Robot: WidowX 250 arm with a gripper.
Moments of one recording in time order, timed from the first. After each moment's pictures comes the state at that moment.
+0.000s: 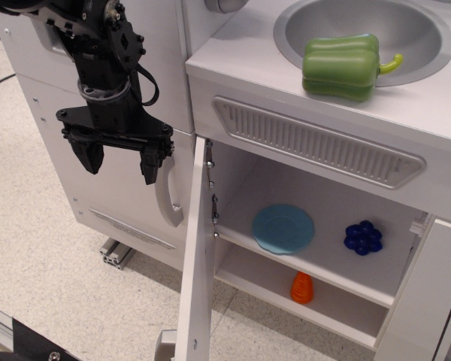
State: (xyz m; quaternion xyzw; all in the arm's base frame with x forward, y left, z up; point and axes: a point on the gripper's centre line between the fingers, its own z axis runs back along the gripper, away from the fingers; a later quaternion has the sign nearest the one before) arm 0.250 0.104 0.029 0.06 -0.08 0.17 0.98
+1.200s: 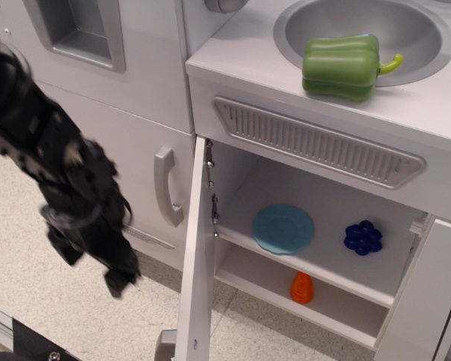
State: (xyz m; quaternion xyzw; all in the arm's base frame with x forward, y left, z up) arm 0.174 0.073 -0.029 0.06 -0.07 -0.04 0.99
